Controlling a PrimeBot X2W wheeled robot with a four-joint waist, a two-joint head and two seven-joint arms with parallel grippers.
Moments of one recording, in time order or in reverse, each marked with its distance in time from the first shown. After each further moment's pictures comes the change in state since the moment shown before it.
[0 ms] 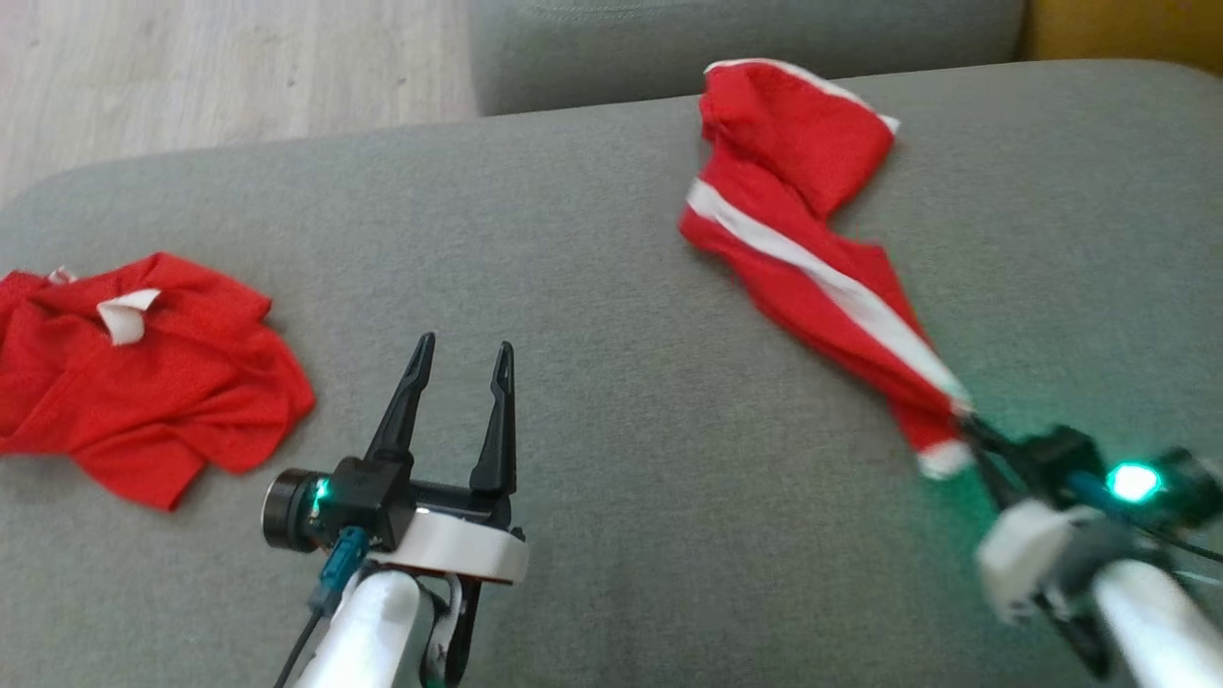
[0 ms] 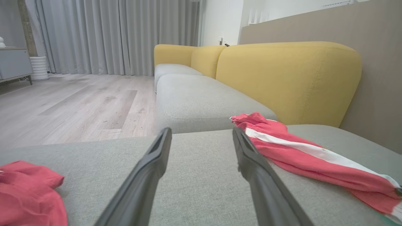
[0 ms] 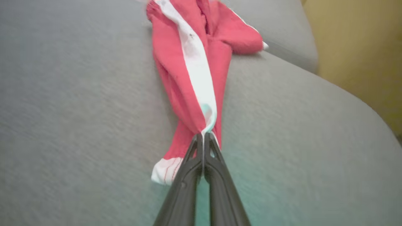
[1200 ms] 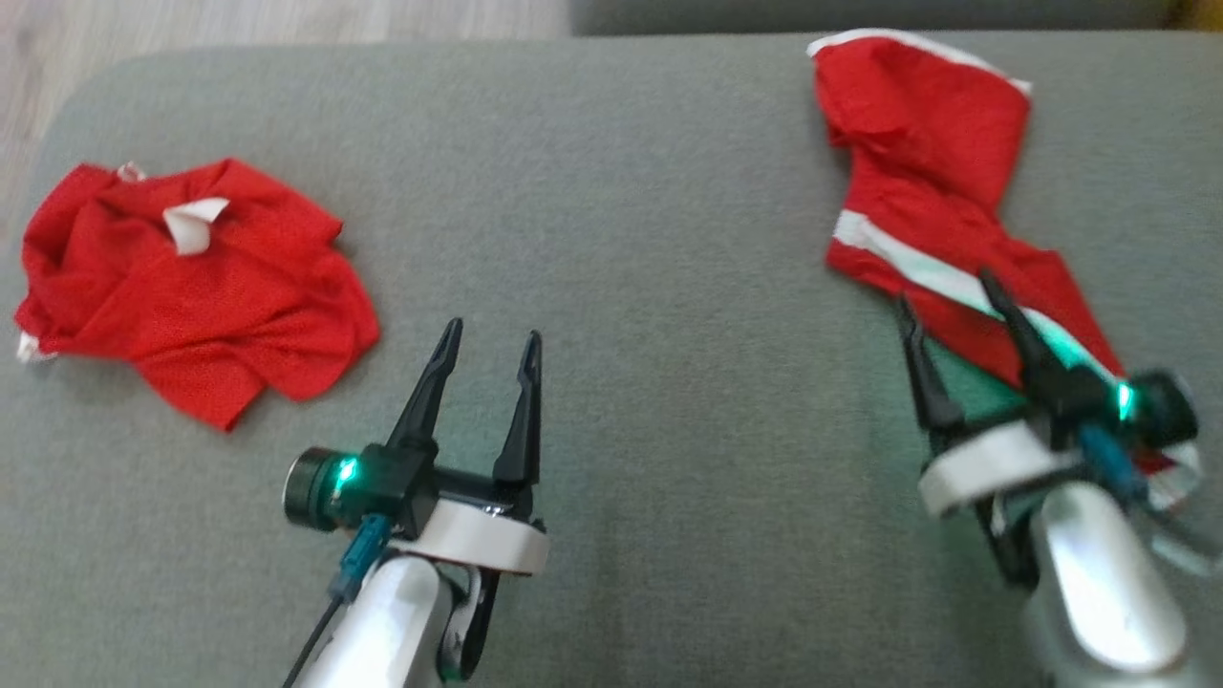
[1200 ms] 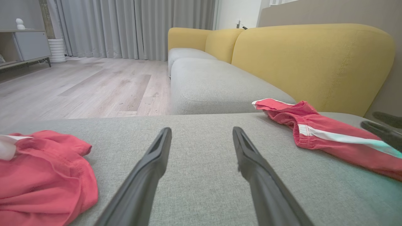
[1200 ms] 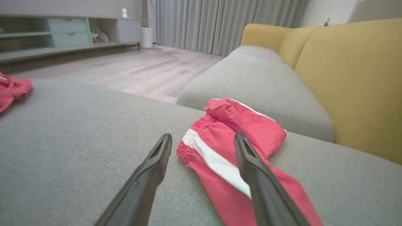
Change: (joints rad) left arm -0.028 0.000 -0.044 -0.001 -0.002 -0.007 0.000; right arm -0.058 0.231 -0.213 -0.101 -0.118 0.000 -0.217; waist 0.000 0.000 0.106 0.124
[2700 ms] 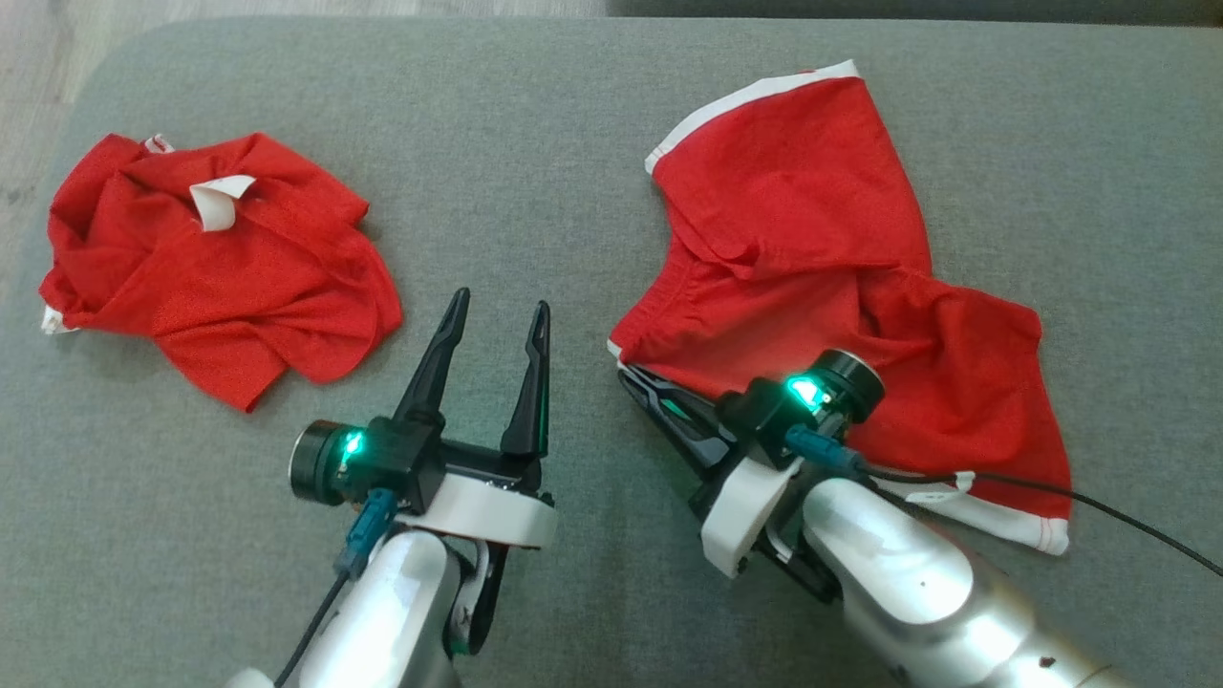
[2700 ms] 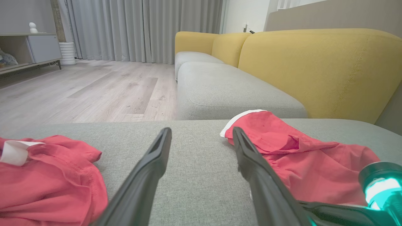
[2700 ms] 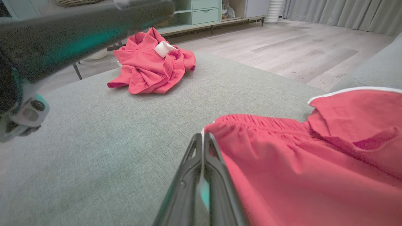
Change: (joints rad) left arm -0.055 -0.001 -0.030 0.005 -0.026 0.021 0.000; right arm -0.310 -0.003 0.769 0.316 0.344 0.000 -0.014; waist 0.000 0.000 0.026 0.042
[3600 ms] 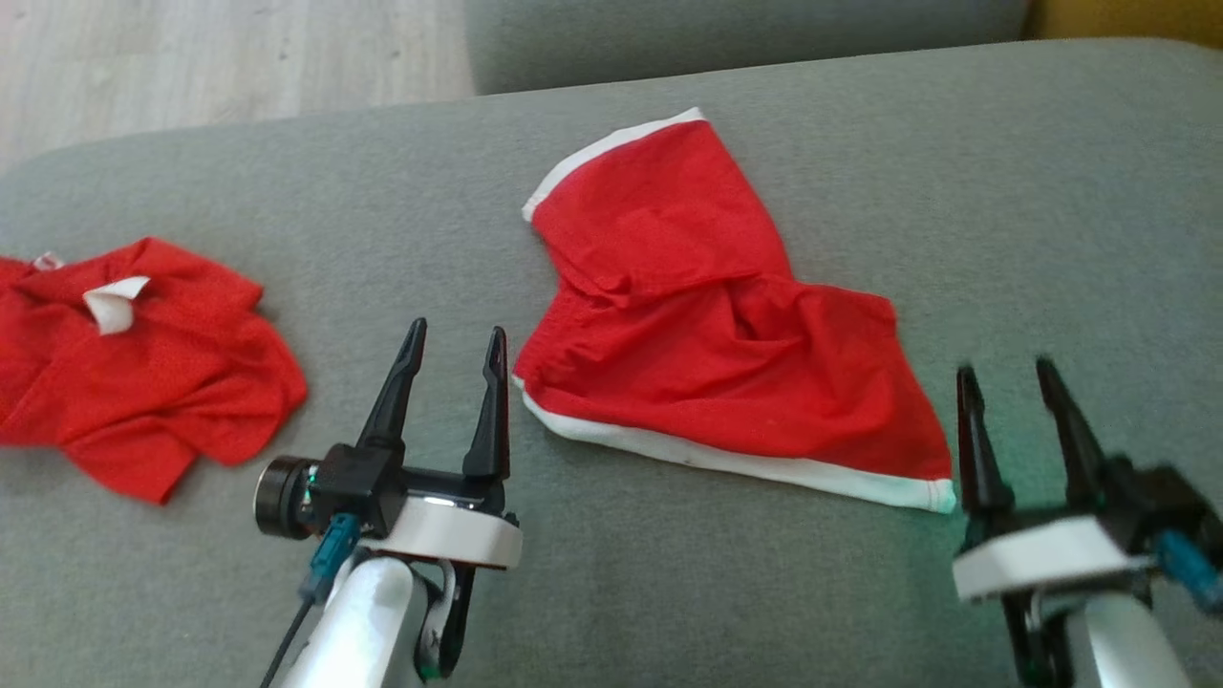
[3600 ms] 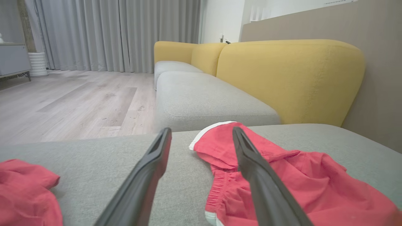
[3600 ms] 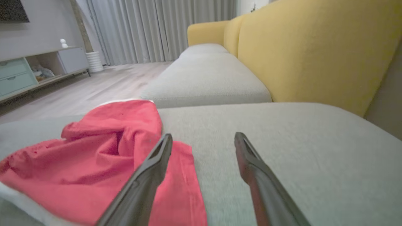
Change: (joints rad) left arm 0.063 0.000 0.088 0.000 0.028 -0.022 0.000; right arm 0.479 0.028 -0.844 -0.409 -0.142 0.000 0.000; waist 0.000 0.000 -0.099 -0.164
